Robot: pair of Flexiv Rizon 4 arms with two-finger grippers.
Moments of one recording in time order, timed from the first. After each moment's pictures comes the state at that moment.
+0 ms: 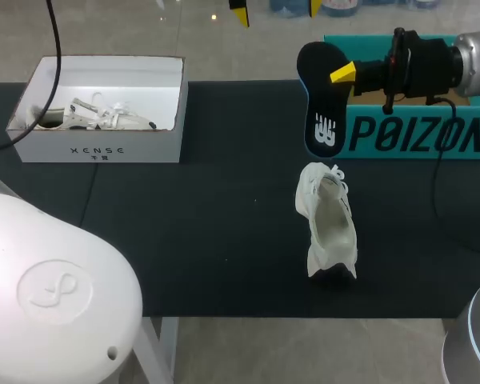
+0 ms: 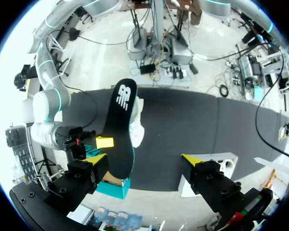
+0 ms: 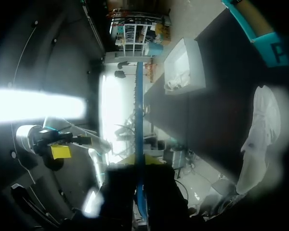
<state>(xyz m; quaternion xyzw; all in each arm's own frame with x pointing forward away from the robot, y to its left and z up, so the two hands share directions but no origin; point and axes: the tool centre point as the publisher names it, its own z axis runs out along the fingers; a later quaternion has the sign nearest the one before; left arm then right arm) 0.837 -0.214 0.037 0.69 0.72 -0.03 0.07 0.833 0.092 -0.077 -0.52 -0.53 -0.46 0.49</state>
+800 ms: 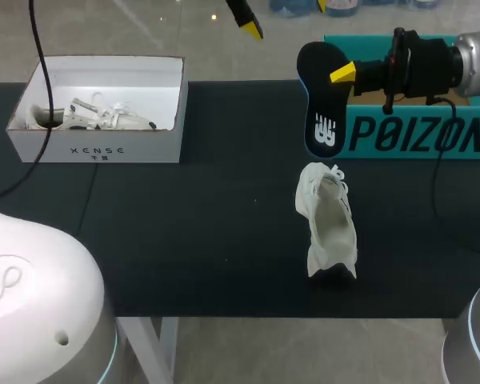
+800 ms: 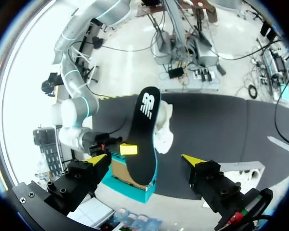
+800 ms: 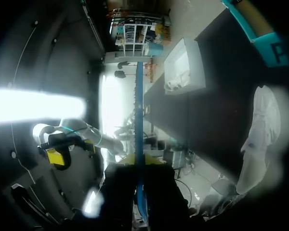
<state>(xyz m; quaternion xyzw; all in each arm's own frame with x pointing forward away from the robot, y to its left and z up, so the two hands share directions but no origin) 0.821 -0.228 0.035 0.67 0.70 -0.15 0.17 0.833 0.092 -0.077 -0.52 -0.53 -0.46 0.49</state>
